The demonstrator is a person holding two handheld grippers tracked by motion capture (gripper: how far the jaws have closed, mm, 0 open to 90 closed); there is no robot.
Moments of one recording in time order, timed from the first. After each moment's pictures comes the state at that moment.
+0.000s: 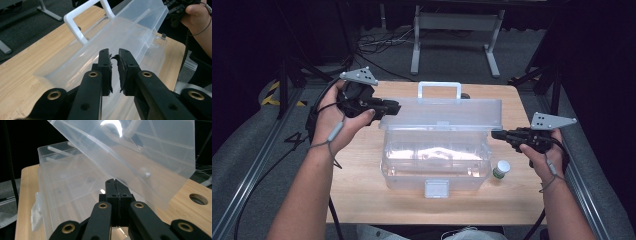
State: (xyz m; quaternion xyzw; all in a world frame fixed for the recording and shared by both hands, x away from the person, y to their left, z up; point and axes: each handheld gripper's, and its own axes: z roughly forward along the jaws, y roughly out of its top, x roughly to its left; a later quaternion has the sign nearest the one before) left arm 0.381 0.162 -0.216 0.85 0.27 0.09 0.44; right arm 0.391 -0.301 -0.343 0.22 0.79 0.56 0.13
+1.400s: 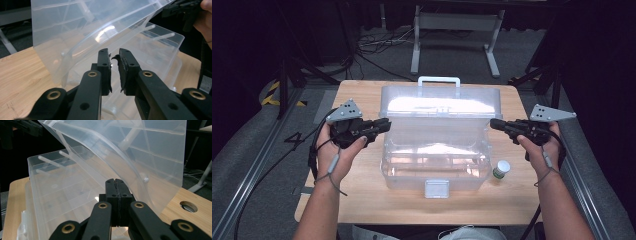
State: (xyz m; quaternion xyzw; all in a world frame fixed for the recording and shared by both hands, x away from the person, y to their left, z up) left arm 0.364 0.188 -0.302 0.78 0.31 0.14 0.52; right arm 0.402 -0.296 -0.335 0.24 0.76 0.58 0.16
